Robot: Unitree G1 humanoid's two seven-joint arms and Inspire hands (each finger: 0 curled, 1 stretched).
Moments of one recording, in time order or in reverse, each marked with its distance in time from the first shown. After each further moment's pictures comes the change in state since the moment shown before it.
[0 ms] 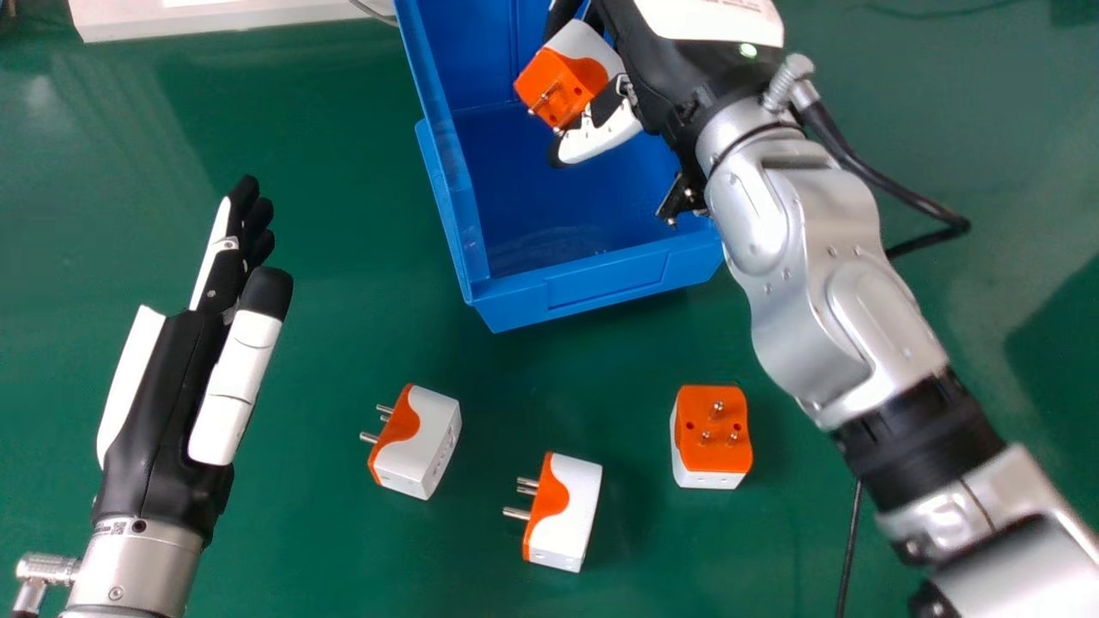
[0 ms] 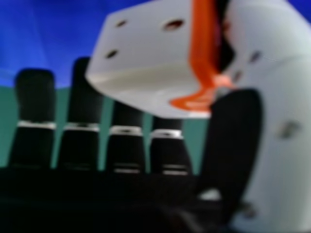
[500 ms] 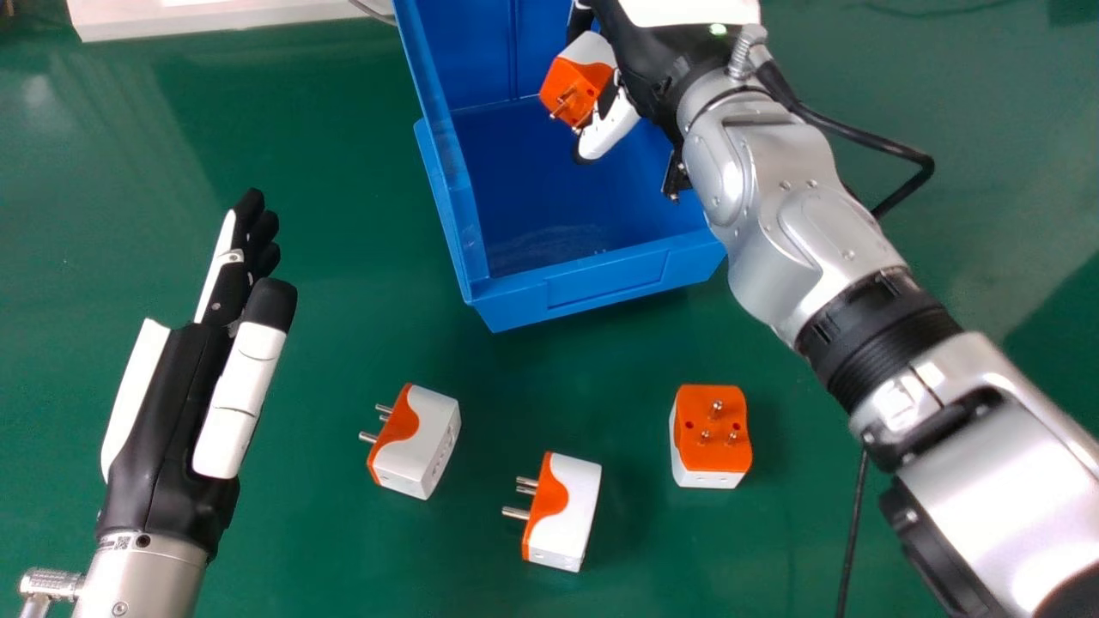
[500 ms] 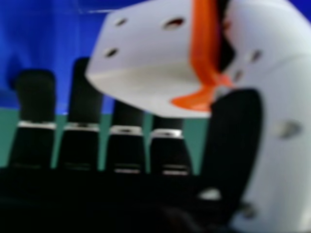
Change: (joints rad) left arm 0.041 -0.020 -0.009 -0.064 0.000 0.033 0.000; right arm -0.254 0.043 0.071 0.506 0.057 -0.071 -0.130
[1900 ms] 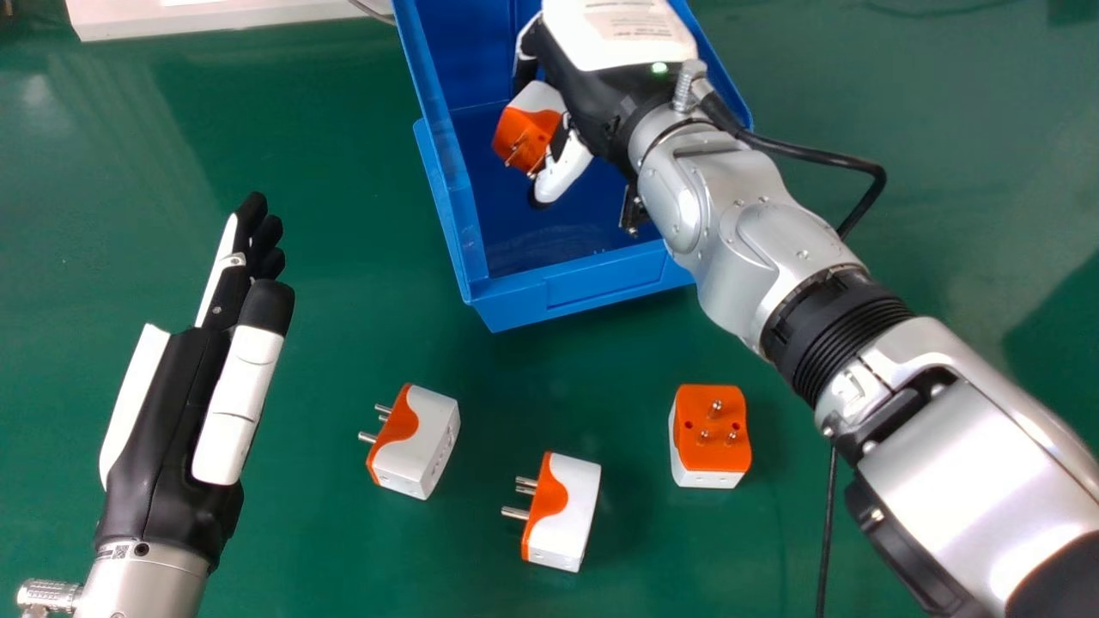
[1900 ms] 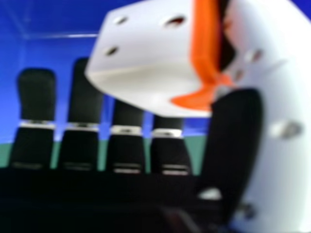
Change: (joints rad) left arm 0.043 -0.010 -0.004 -0.084 -0.017 0.069 -0.003; right arm -0.023 0.048 0.104 0.148 0.090 -0.141 -0.060
